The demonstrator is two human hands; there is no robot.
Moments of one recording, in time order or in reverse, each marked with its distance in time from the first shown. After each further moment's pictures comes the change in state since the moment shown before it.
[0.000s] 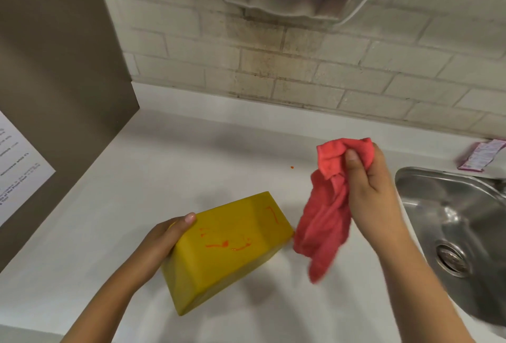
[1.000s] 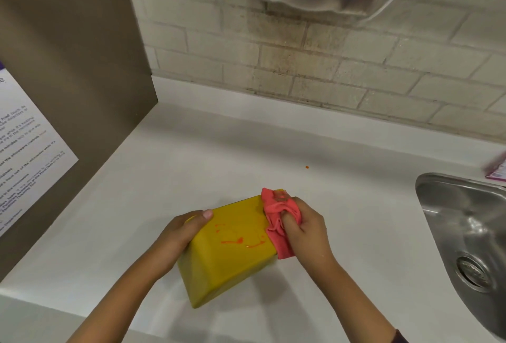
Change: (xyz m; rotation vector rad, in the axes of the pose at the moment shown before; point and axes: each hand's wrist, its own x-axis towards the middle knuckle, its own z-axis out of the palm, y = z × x) left_hand 0.003 -0.003 0.004 -0.060 -0.027 0.039; right_hand -0.055 0.065 0.082 0.067 -0.362 0.171
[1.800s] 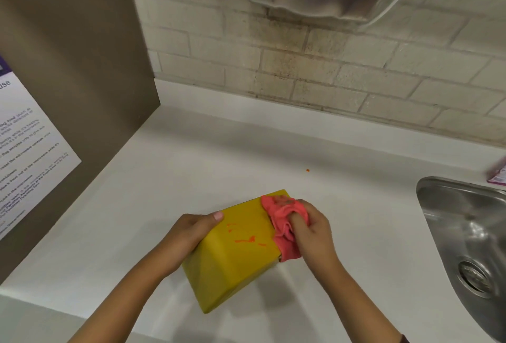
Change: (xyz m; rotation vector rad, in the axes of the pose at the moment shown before) left_hand 0.004 0.009 0.007 -0.042 0.009 -0.028; right_hand 0.000 -0.005 -0.007 0.125 0.053 0.068
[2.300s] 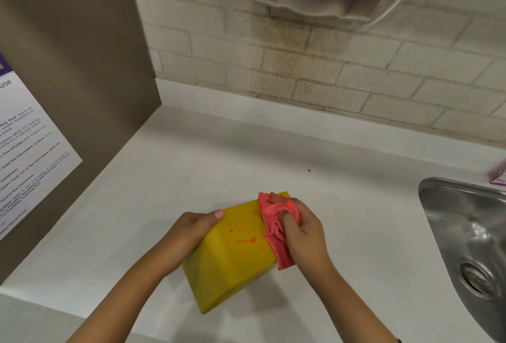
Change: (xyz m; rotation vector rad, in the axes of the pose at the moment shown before) left_hand 0.003 -0.001 -0.001 0.030 -0.007 0.007; right_hand -0.005 -0.011 0.016 -0.027 -0.013 0.006
